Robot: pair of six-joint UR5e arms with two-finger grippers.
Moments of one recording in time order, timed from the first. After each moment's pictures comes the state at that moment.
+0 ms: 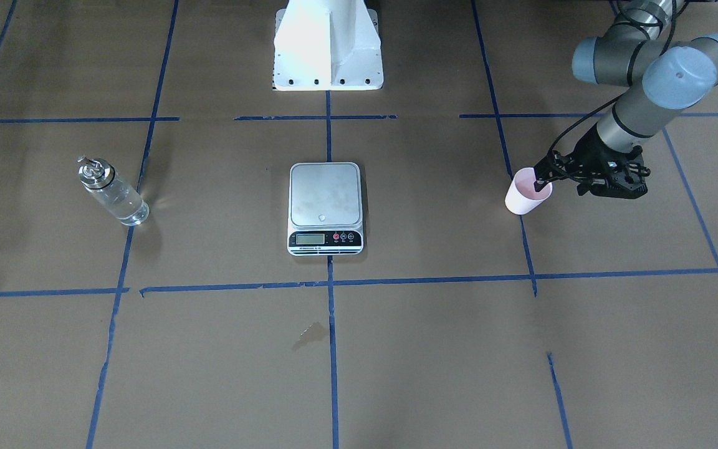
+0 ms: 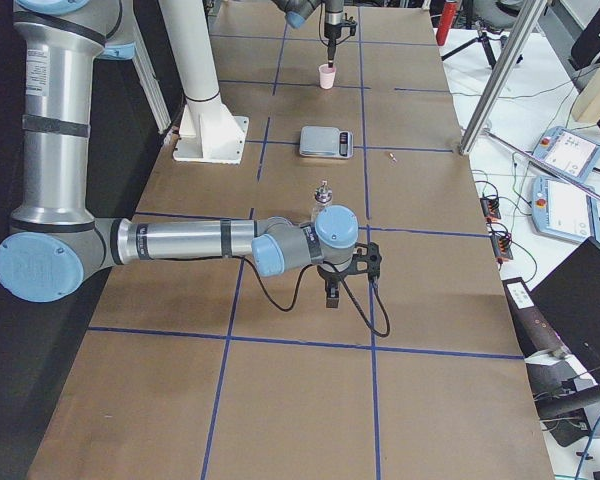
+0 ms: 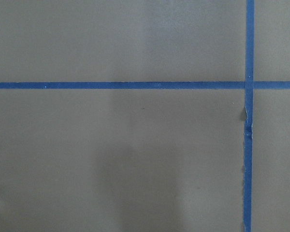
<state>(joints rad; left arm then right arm) -0.86 -1.65 -1.78 -2.00 -2.19 -0.90 1.39 -1.68 1.72 -1.32 2.44 0.33</state>
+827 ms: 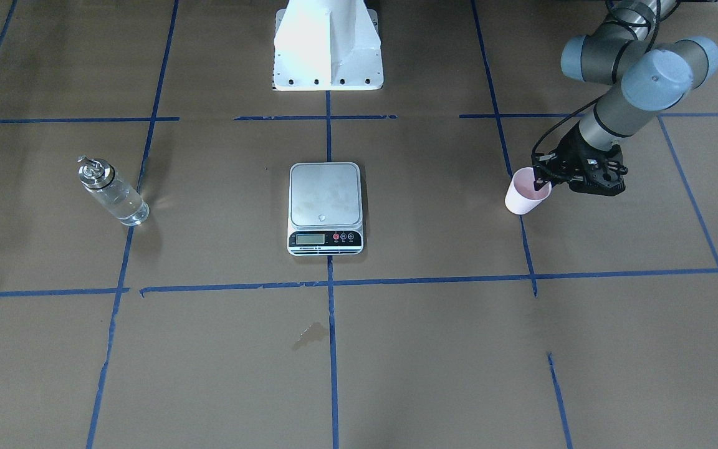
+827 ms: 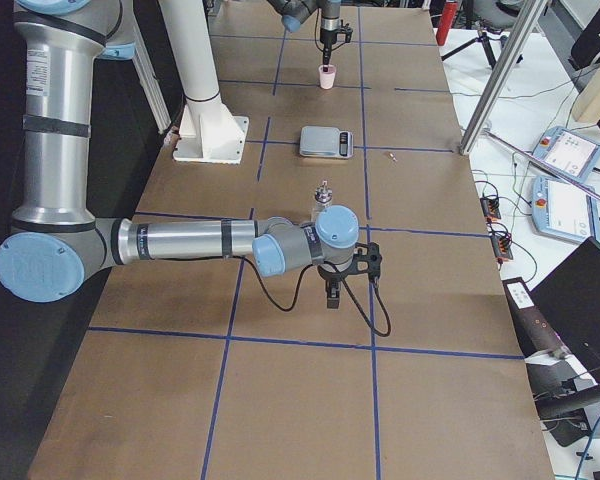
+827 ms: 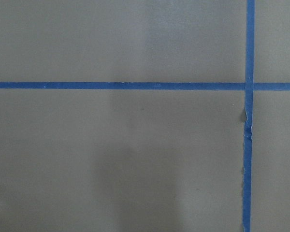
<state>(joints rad) -0.82 -1.66 -1.80 -1.97 -2.19 -0.90 1.39 -1.68 1.72 -1.32 2.43 0.33</state>
